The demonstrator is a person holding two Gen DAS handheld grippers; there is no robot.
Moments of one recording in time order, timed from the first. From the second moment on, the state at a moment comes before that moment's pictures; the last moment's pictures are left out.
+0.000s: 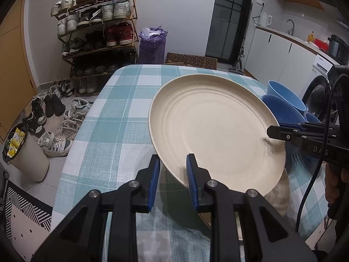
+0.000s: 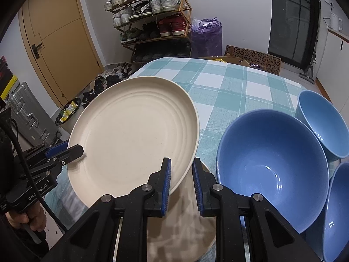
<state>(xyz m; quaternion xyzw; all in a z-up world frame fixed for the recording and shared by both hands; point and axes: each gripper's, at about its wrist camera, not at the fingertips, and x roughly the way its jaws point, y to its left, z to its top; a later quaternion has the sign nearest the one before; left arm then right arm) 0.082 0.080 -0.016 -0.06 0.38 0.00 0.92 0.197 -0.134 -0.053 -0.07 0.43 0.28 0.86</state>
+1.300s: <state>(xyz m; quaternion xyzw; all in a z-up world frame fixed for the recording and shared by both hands) 0.059 0.046 -0.034 -0.04 0.41 -0.02 0.91 0.158 -0.174 -0.071 -0.06 0.44 0.27 0.85</state>
